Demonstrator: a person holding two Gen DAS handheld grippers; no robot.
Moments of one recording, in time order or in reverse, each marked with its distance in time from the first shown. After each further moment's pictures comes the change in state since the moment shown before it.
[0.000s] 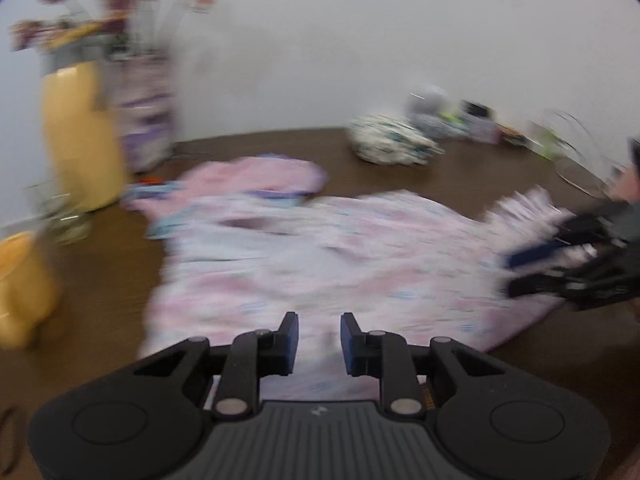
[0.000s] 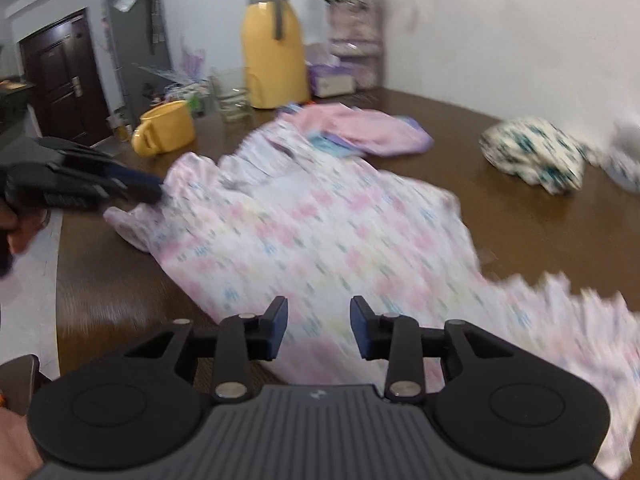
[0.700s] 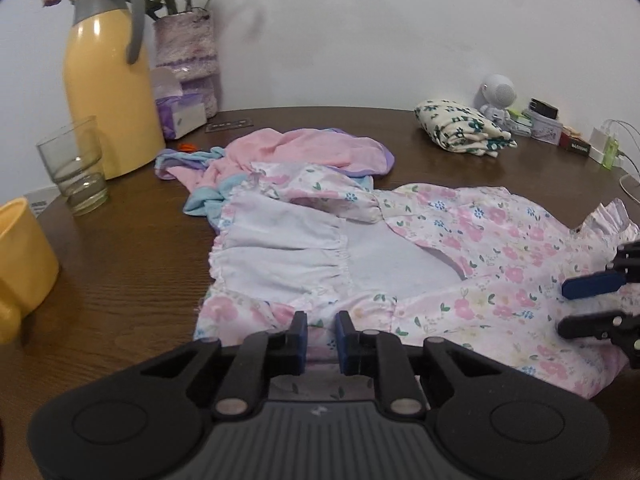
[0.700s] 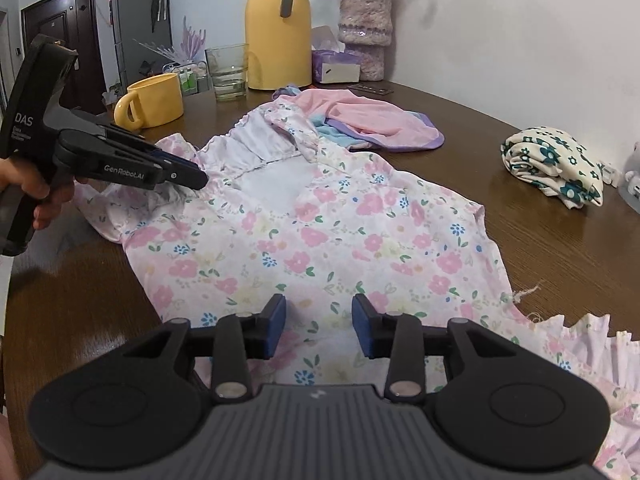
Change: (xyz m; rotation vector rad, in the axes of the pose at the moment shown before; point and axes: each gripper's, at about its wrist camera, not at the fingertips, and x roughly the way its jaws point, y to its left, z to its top) left arm 0.036 0.063 -0.002 -0.136 -0.013 0.114; right arm 0.035 0.006 -0.002 -0.042 0.024 -0.048
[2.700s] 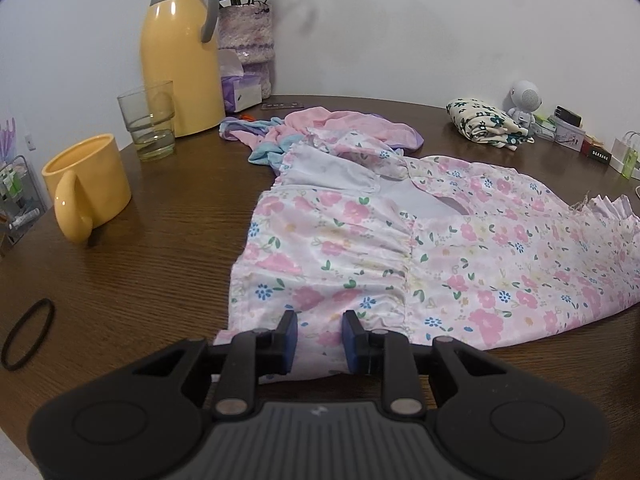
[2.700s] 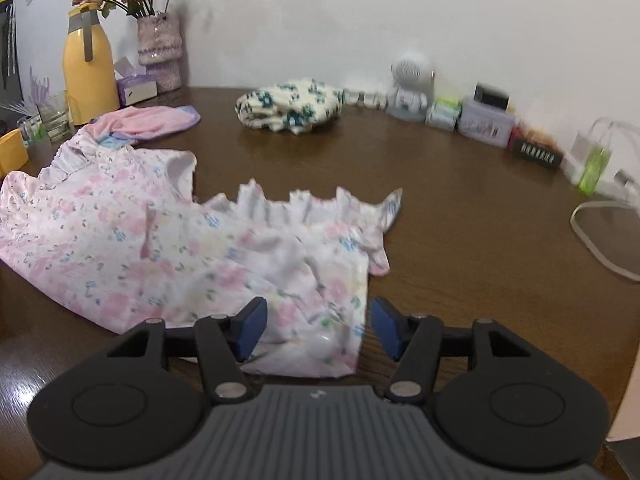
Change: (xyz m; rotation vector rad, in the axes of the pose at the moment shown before) left arm -0.048 0.001 -0.056 -0.088 0.043 0.126; right arm -0.128 -0.134 -0.102 0.317 -0.002 -0.350
